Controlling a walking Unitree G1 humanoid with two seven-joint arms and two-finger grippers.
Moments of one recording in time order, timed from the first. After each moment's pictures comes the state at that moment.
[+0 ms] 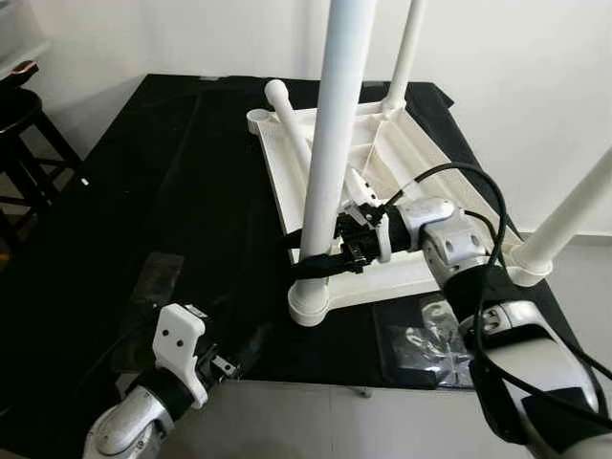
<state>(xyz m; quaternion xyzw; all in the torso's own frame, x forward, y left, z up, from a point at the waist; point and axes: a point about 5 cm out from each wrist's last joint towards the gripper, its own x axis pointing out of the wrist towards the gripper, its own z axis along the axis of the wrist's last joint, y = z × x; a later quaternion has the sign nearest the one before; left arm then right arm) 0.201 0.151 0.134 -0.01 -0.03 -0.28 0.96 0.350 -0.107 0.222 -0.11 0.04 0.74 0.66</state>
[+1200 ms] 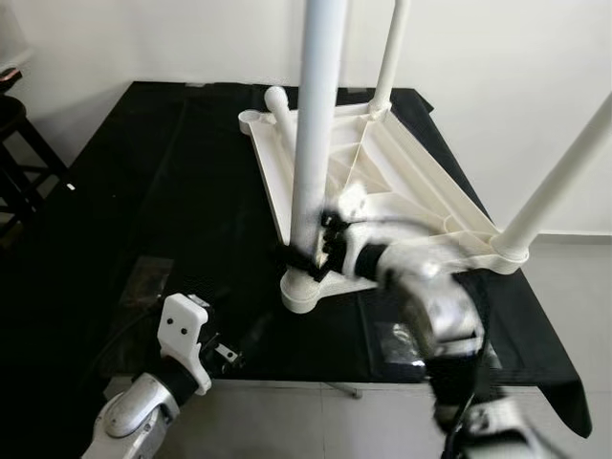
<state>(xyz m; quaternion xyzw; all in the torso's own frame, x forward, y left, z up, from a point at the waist) 0.219 0.149 0.135 -0.01 -0.04 -0.28 0.96 0.332 -0.090 0.221 -0.10 -0.02 0.53 0.84</state>
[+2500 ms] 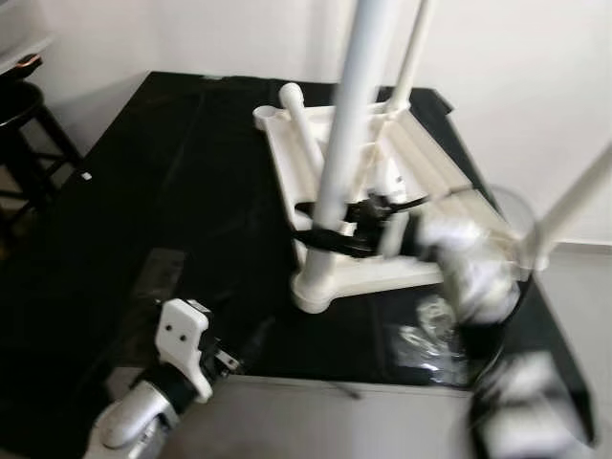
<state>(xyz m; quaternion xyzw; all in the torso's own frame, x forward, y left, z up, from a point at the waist) 0.216 0.142 0.142 -0.01 -0.05 -0.29 0.96 0.331 -0.069 0.203 0.01 -0.05 0.33 0.94</state>
